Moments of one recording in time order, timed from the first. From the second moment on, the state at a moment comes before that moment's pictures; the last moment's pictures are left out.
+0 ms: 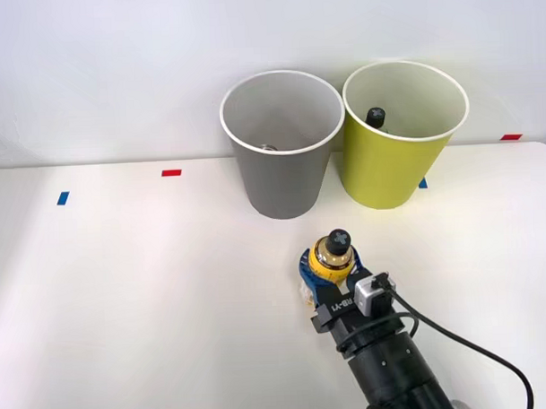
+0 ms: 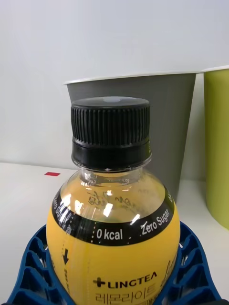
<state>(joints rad) 0.29 -0.19 0.49 -1.72 -0.12 -0.40 1.63</state>
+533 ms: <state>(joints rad) 0.39 -0.16 0.44 -1.84 -0.13 -0.51 1.62</state>
